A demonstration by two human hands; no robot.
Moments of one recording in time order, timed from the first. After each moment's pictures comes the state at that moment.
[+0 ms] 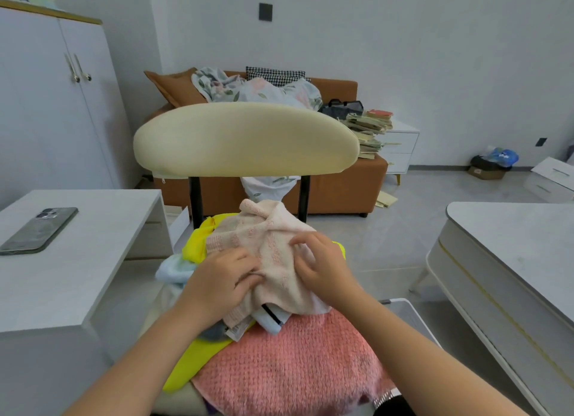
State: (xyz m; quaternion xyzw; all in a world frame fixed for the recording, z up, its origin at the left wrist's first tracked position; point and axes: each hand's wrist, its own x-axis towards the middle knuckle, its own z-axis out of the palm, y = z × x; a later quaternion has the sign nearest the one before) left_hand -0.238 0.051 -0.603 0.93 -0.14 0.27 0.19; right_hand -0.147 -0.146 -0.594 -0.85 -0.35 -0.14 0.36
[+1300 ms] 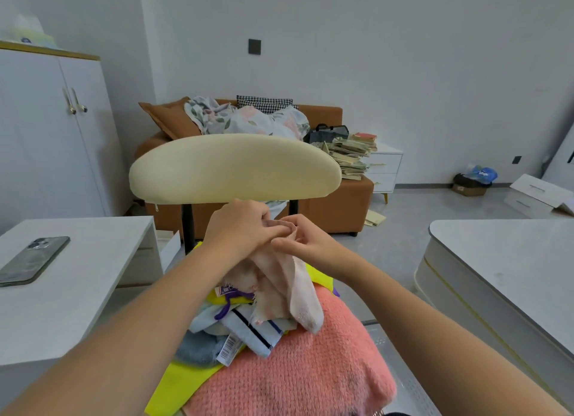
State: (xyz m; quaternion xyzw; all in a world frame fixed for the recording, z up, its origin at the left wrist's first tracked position) left_hand -0.194 0.008 -0.467 0.96 0.04 0.24 0.14; right_hand -0.150 -0.153 -0.494 -0.79 -0.35 0.13 0.48
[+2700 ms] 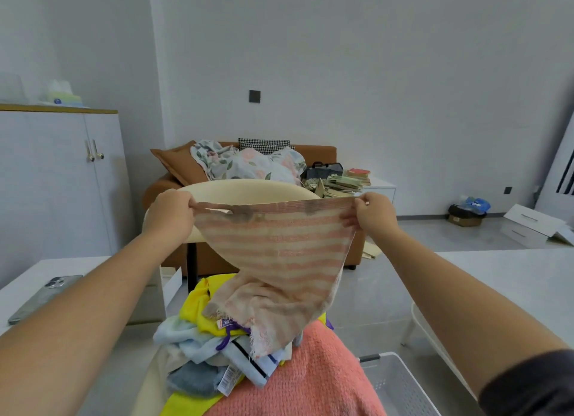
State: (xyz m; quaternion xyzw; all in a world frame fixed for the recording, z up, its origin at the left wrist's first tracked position) left_hand -0.217 0.095 -0.394 0.91 0.19 0.34 0.14; right_hand -0.107 -0.219 -0.386 -0.83 -0.10 -0.13 0.53
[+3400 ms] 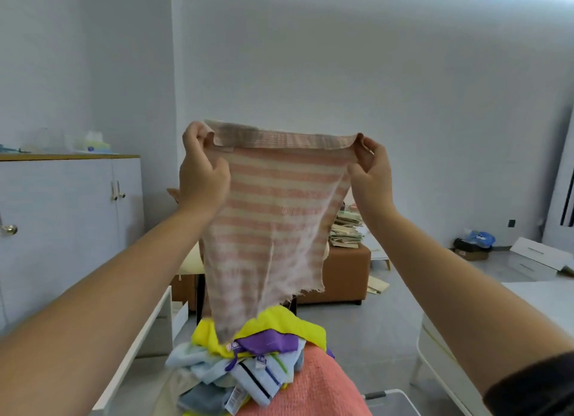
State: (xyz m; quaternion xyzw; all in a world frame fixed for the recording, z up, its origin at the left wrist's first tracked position) left_hand -0.285 0.010 -0.278 0.71 -0.01 0.58 0.40; right_hand -0.189 -0.214 -0.277 -0.60 -0.27 -0.28 0.70
